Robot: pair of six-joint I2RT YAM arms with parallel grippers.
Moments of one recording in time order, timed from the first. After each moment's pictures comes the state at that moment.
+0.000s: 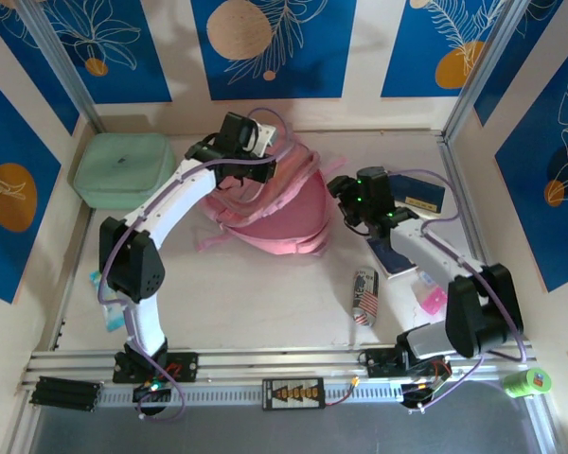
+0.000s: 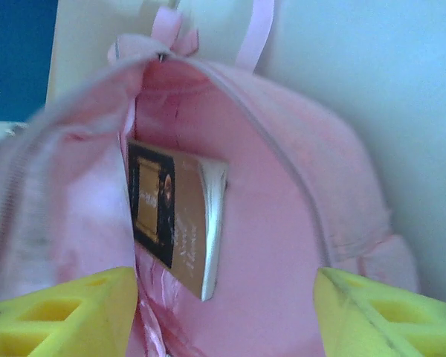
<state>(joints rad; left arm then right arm) -0.52 1.88 1.76 -0.67 0.24 -0.11 0.33 1.37 0.91 -0.18 -0.05 1.21</state>
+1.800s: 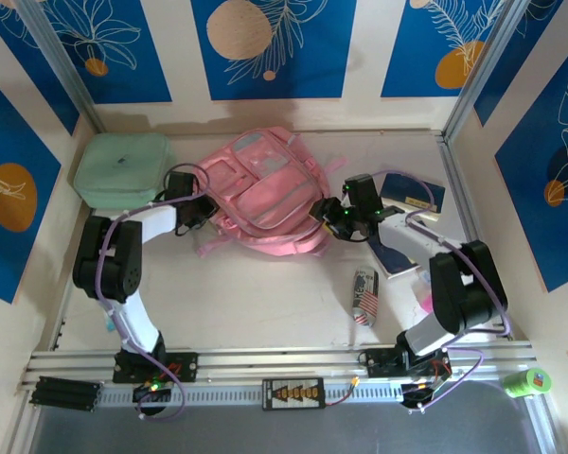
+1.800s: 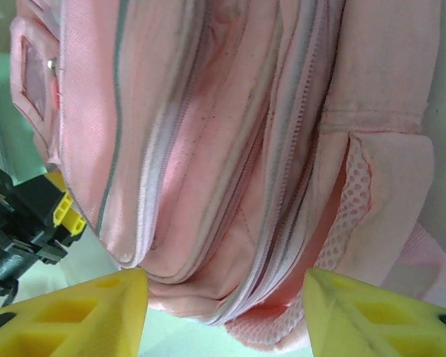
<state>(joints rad) -0.16 1.81 1.03 -0.13 0.21 -0.84 0.36 1.56 0.91 -0.20 -0.39 0.96</state>
